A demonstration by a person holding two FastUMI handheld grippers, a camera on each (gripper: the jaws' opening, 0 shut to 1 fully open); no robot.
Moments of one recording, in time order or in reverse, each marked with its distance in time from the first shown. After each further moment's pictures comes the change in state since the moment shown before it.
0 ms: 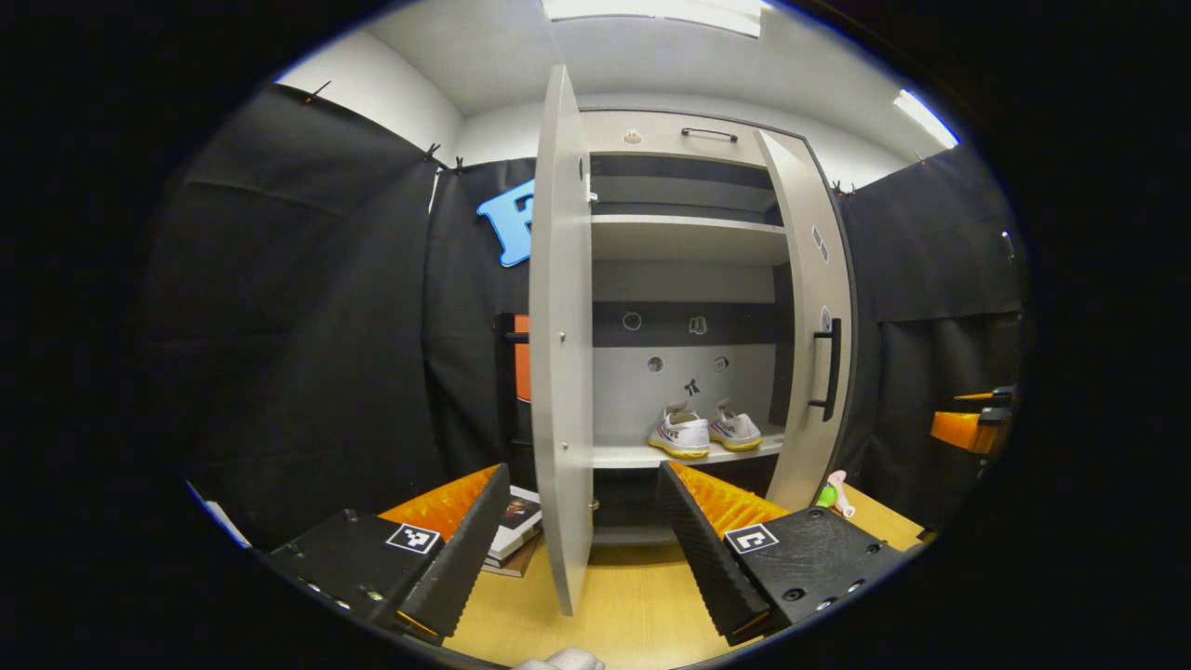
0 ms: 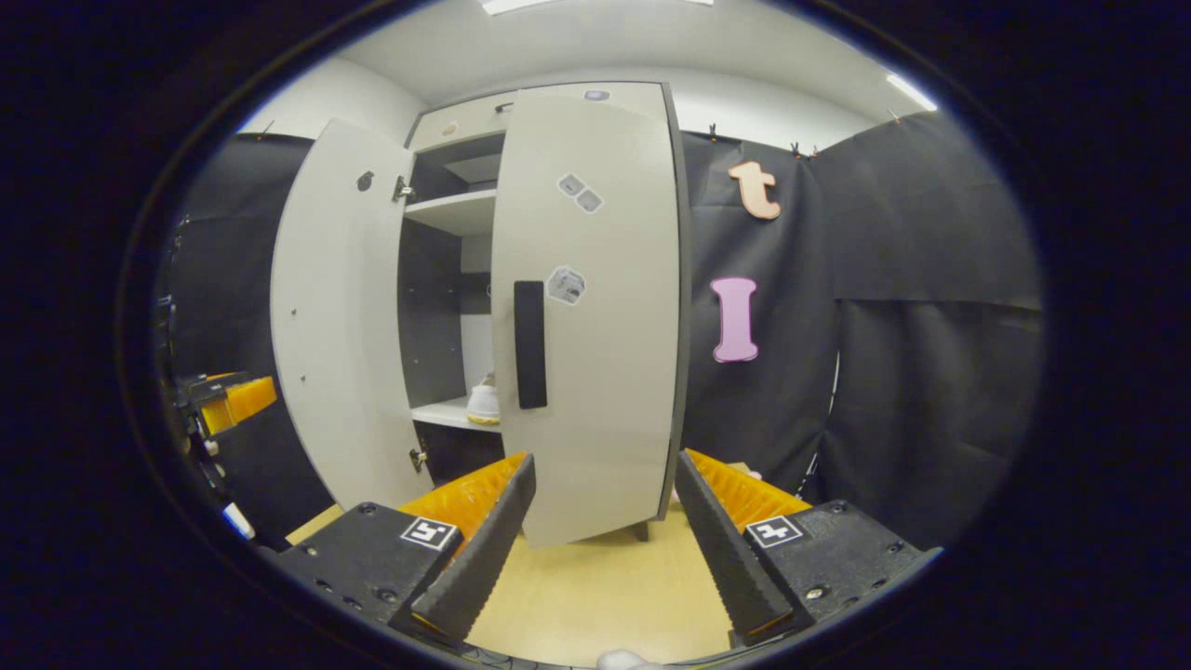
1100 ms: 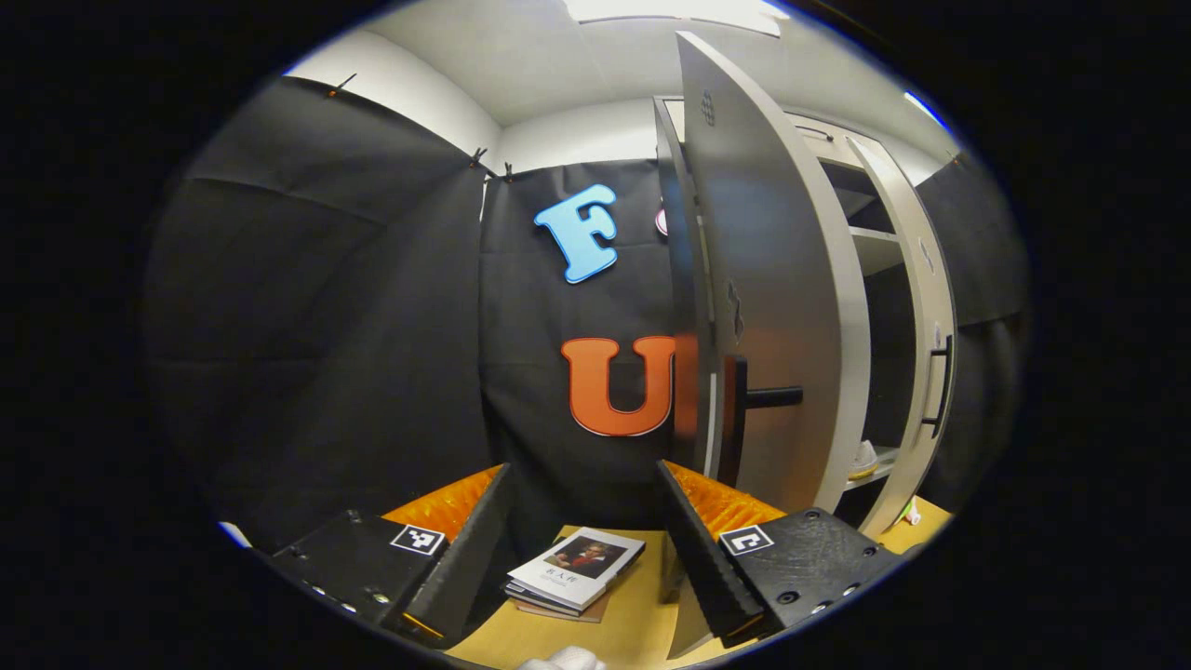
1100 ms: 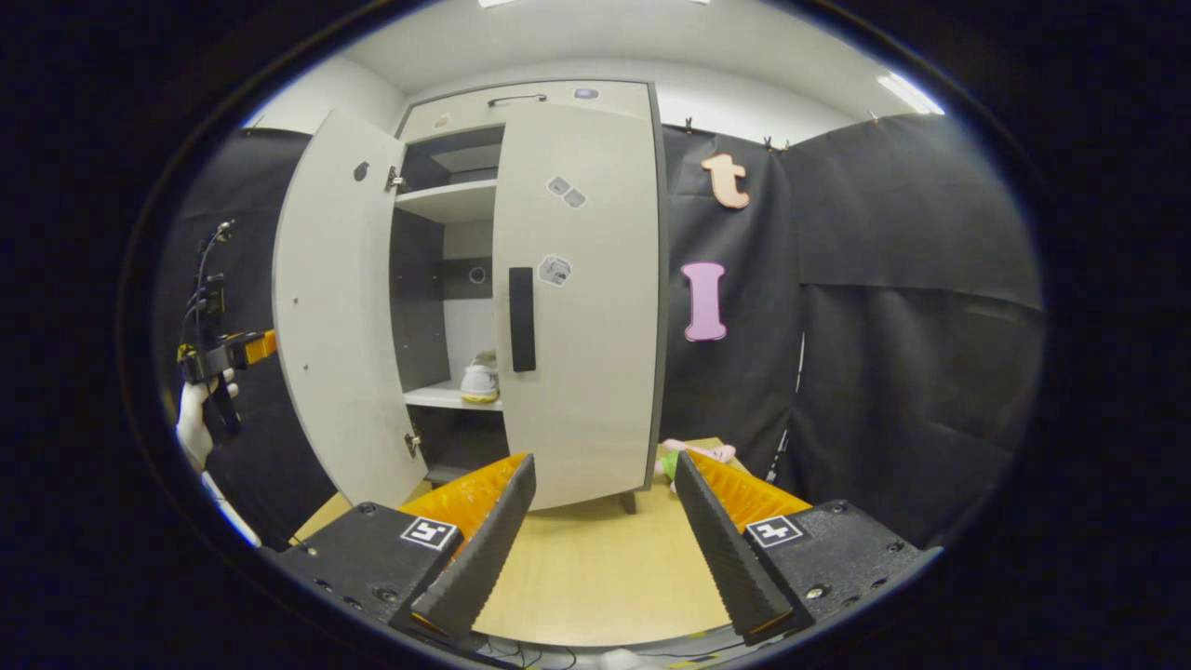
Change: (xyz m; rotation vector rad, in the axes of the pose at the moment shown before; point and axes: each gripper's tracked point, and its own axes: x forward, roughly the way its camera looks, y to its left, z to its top) left arm 0.094 0.122 0.024 0.019 -0.051 0.126; right arm -0.040 0.012 -0.012 0.010 0.039 -0.103
